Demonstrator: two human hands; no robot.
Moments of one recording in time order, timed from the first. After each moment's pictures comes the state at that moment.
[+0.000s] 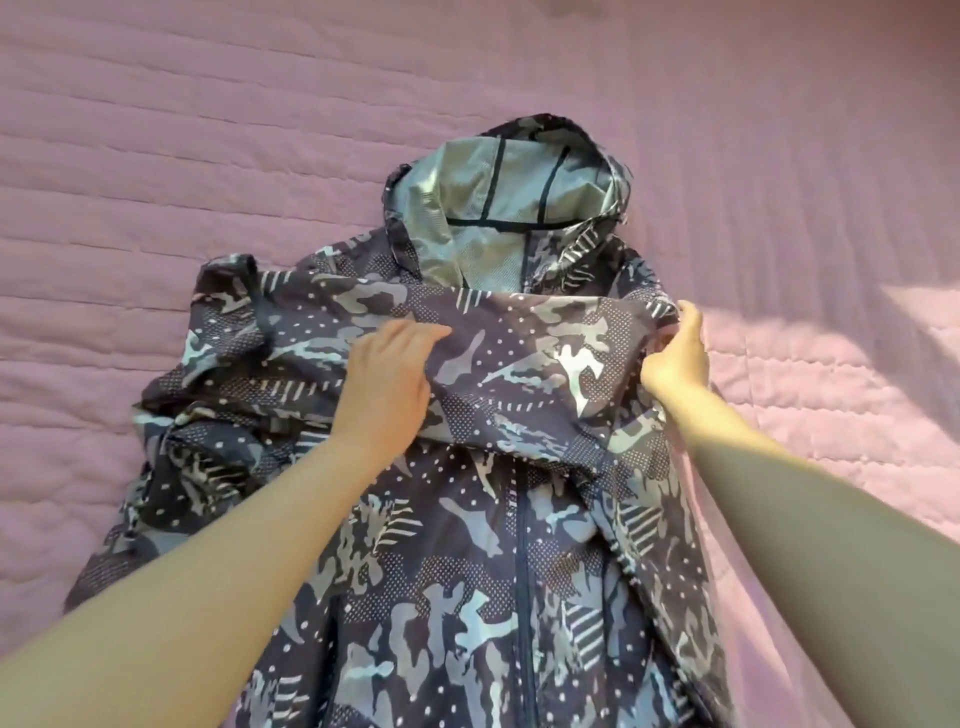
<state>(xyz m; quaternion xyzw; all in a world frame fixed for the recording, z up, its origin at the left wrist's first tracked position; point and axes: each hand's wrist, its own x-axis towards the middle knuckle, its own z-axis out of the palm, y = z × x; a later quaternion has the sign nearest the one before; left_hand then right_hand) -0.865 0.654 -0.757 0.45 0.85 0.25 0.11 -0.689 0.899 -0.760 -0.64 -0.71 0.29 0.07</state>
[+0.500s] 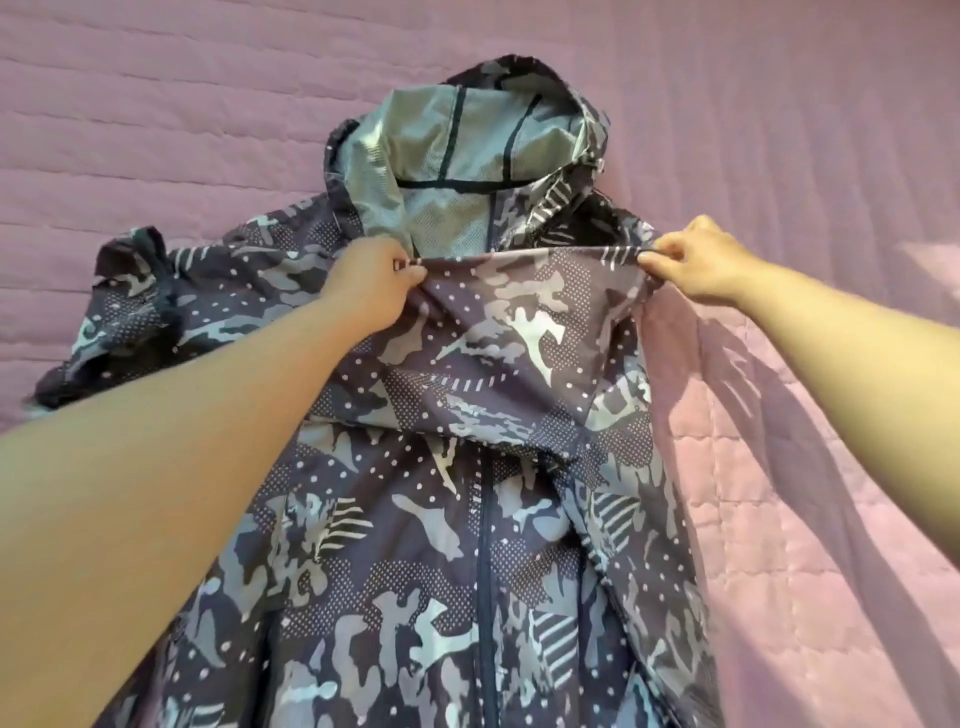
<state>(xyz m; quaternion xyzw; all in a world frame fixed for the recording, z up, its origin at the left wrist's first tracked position) -0.904 0.748 -0.760 0.30 0.89 0.22 0.27 -0.694 1.013 -0.747 -0.41 -0.88 0.14 -0.18</state>
